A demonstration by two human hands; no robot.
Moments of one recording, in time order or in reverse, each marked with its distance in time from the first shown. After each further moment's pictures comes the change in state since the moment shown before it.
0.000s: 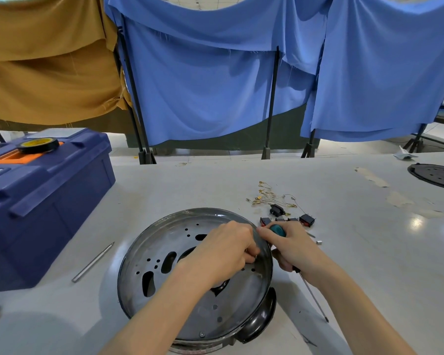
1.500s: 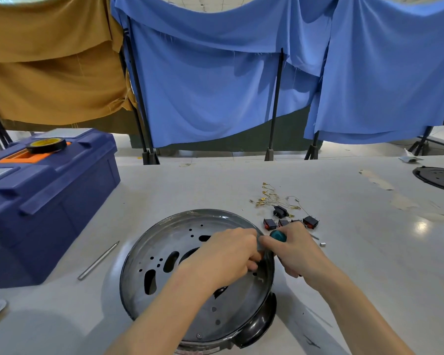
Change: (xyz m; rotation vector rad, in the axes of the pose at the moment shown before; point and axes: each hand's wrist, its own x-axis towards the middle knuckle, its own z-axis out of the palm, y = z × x) left_hand -0.009 0.014 -0.013 0.145 -0.132 -0.033; right_hand -0.007 -0.010 0.007 -0.224 0.080 -0.039
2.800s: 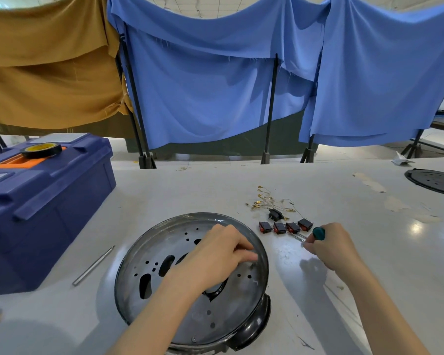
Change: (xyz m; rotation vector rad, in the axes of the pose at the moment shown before) left_hand -0.004 -0.013 0.009 -0.439 0.189 -0.066; right_hand 0.021 0.045 -0.063 -0.241 0.294 0.270
